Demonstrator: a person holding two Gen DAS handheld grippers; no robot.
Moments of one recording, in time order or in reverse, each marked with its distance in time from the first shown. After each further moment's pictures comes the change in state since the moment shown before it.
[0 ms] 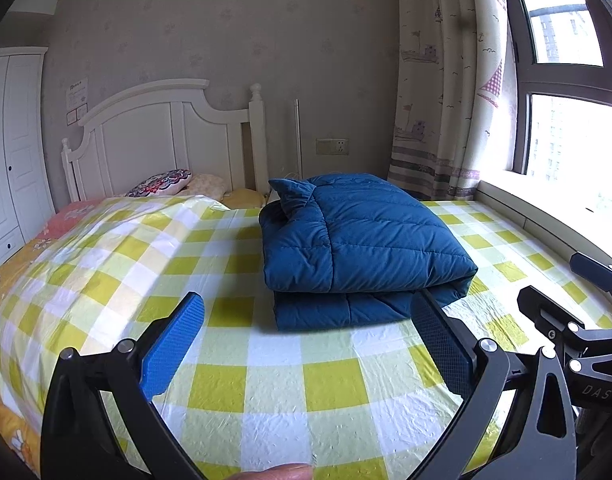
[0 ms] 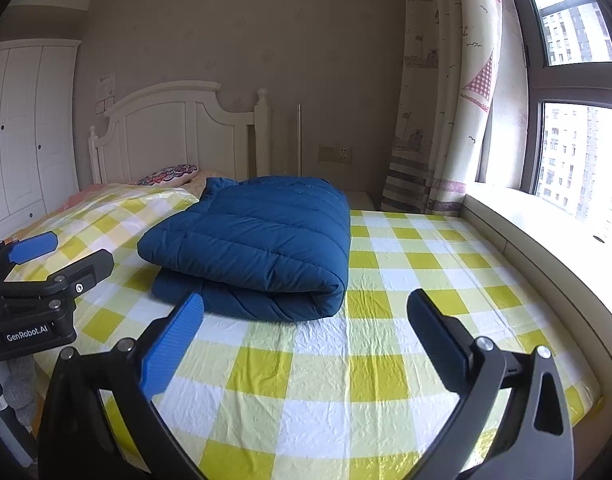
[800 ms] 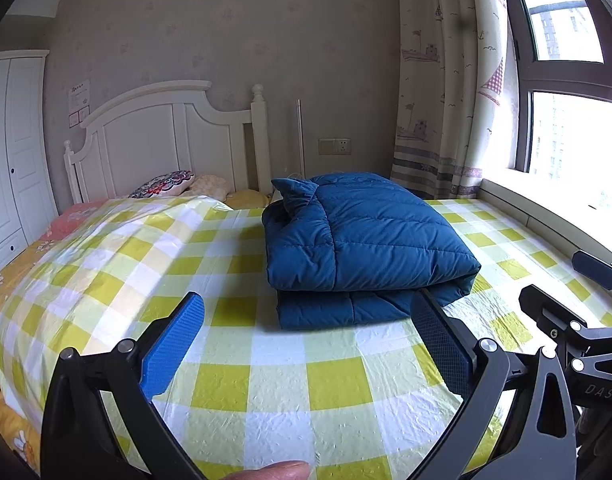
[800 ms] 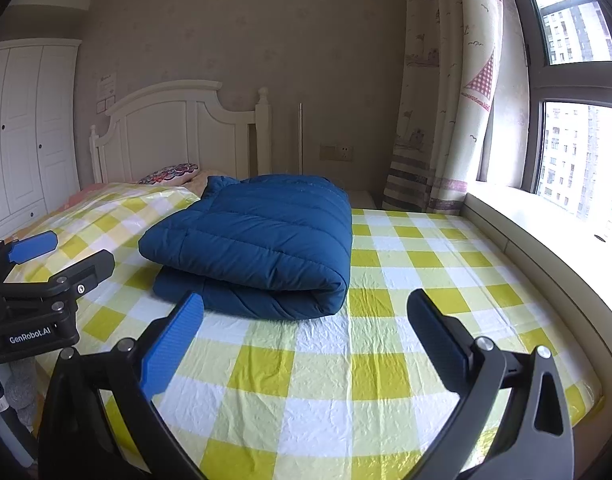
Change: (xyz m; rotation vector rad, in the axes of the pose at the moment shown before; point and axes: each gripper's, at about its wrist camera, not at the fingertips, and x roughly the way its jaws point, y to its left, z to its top) left arm 0.000 -0.001 -0.001 0.007 -0.003 0.011; right arm 0.002 0.002 -0.003 0.001 0.002 0.003
